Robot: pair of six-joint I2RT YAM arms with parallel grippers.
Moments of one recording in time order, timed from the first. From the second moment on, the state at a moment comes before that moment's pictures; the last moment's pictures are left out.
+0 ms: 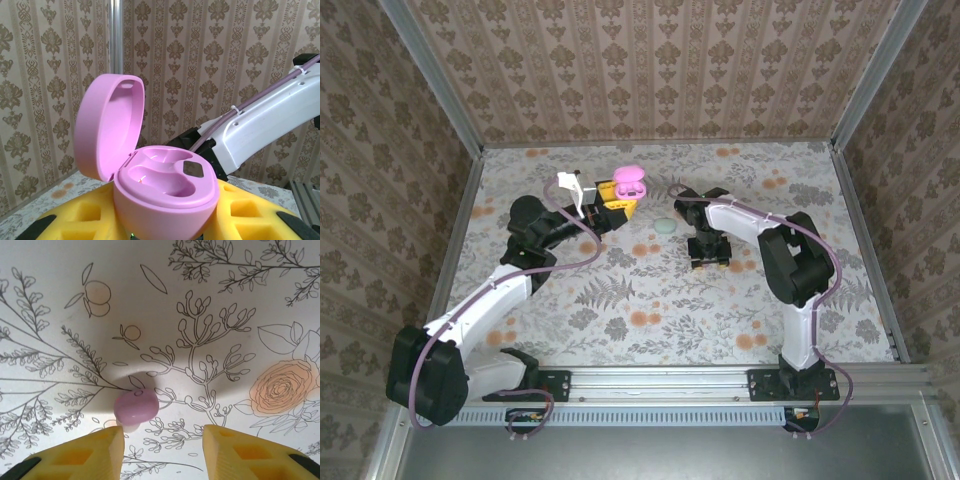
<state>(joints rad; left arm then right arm) -0.48 1.17 0.75 0.65 0.77 -0.20 0.49 1.99 1.42 -1.10 0.10 0.52</state>
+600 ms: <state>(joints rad) -0.48 1.17 0.75 0.65 0.77 -0.20 0.47 1.92 1.38 -1.03 0.02 0.61</state>
